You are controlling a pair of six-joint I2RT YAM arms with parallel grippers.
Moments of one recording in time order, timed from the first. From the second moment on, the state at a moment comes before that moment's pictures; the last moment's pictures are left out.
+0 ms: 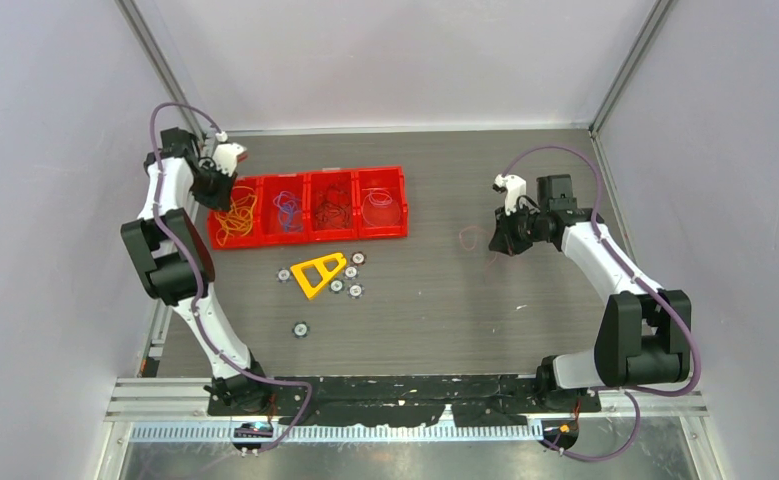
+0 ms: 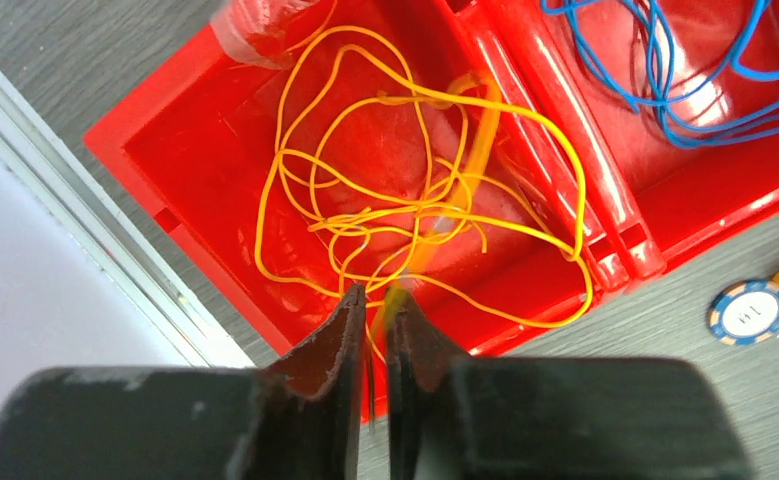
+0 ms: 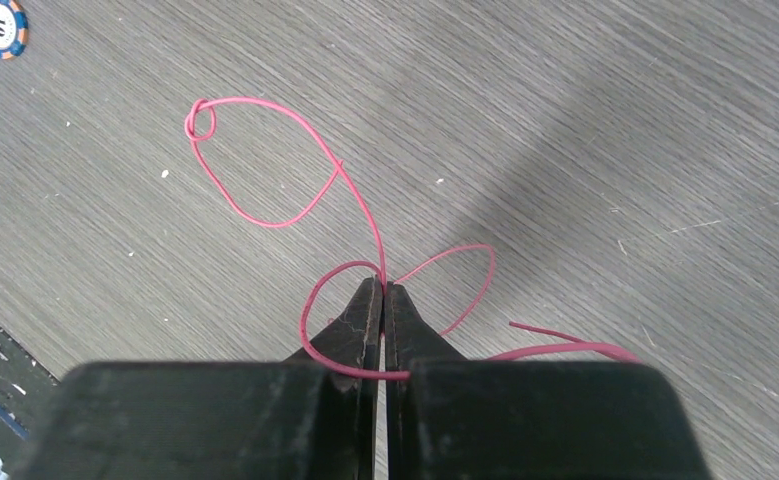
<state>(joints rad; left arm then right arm) 0.33 2.00 1.70 -0.89 0.35 0.81 0.05 1.39 0.94 -0.53 -0.53 -0.33</state>
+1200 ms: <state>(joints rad) 0.25 1.46 1.40 -1.02 0.66 0.78 0.18 1.33 0.98 -0.62 -0.78 -0.26</state>
